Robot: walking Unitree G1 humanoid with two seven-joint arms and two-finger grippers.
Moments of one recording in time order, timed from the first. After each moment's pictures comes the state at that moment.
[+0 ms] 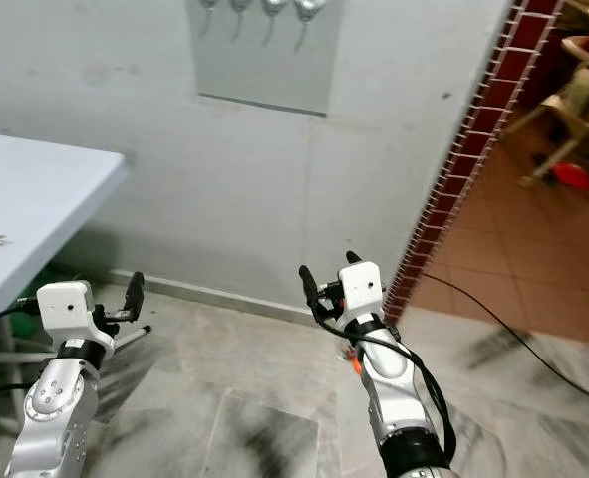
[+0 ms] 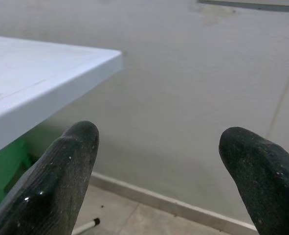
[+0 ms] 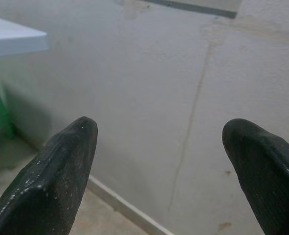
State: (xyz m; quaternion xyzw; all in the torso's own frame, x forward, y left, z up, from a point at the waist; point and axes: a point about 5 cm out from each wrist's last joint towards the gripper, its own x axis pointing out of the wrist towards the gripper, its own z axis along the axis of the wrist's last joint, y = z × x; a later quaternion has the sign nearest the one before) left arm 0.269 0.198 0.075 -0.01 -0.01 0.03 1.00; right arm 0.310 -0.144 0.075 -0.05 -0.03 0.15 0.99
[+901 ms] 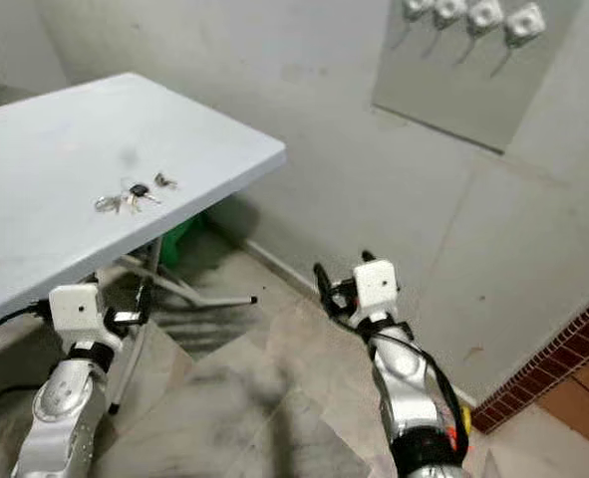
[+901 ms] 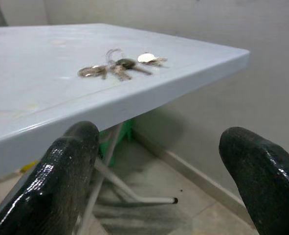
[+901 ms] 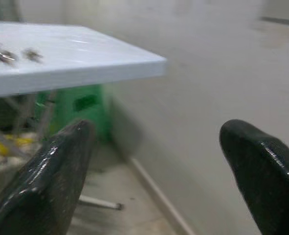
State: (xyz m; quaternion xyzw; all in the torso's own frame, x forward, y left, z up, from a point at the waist) left arm 0.268 0.198 0.072 -0.01 0.00 0.03 1.00; right arm 0.314 -0.143 0.080 -0.03 -0.03 0.14 0.99
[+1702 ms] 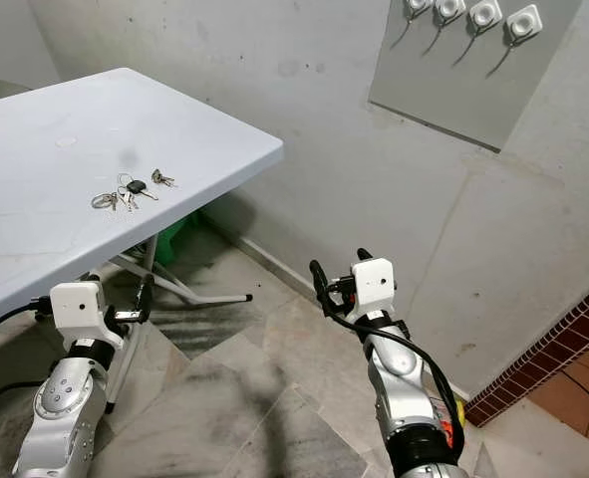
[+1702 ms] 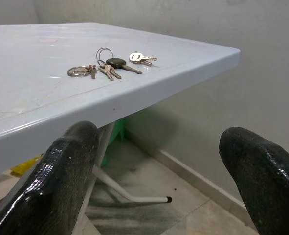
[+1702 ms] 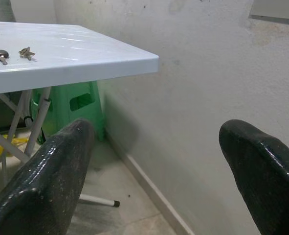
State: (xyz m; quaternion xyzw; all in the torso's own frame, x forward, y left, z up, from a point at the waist) left arm 0.269 0.194 0.073 -0.01 0.00 0.03 1.00; right arm 0.312 -0.148 0.077 -0.03 -0.03 0.14 0.99
